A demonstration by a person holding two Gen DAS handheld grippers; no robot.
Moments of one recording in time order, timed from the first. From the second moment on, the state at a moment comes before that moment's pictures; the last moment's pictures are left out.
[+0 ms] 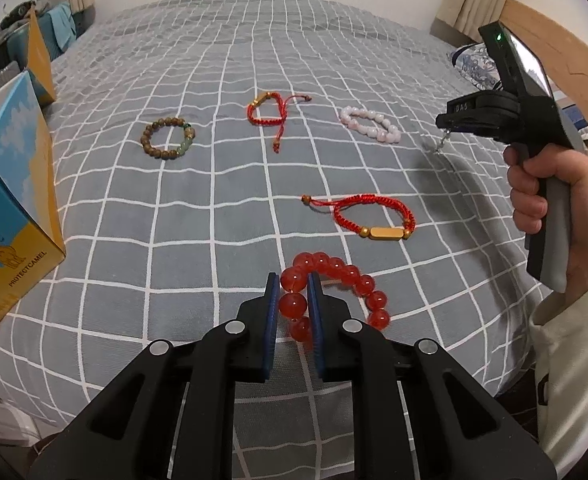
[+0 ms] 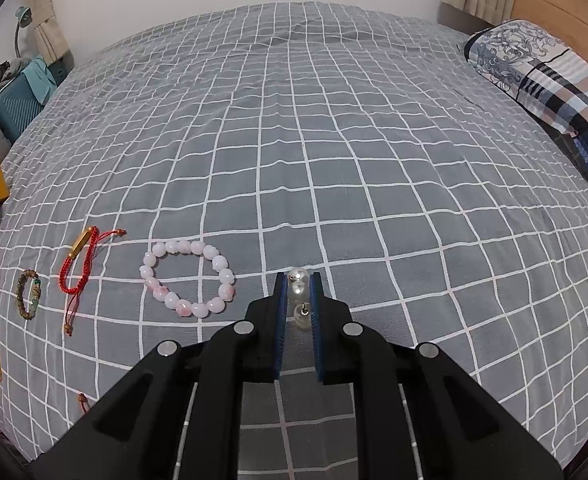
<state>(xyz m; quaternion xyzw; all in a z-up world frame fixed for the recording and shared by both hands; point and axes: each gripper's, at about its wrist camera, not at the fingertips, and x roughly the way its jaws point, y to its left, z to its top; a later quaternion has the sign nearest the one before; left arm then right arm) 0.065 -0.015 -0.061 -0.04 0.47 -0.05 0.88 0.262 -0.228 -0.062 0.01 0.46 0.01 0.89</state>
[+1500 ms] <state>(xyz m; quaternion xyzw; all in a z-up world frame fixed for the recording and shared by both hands) 0.058 0.092 0.095 -0.05 0.38 0.08 0.92 0.183 -0.076 0.071 -0.03 0.40 0.09 0.91</state>
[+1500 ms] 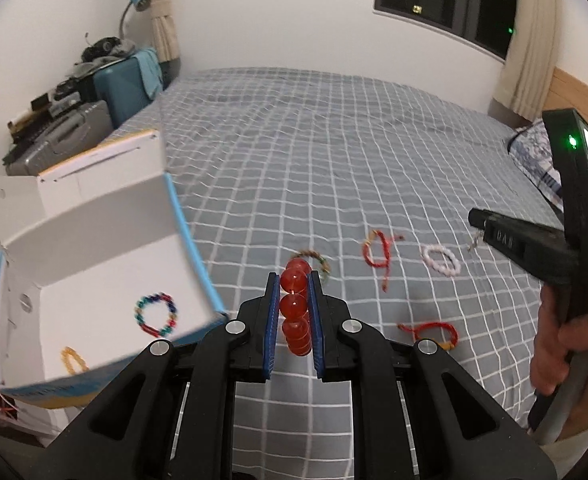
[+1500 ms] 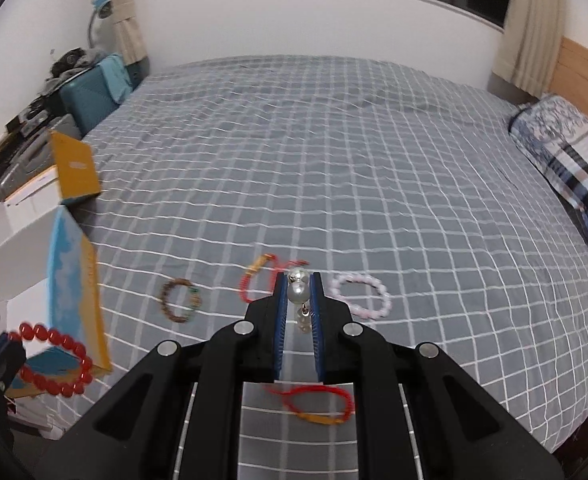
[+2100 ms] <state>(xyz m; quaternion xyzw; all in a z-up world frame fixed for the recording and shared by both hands) 0.016 0.238 0.135 -0.09 0.37 0.20 0.90 0.127 0.120 0.112 -0.08 0.37 0.23 0.90</state>
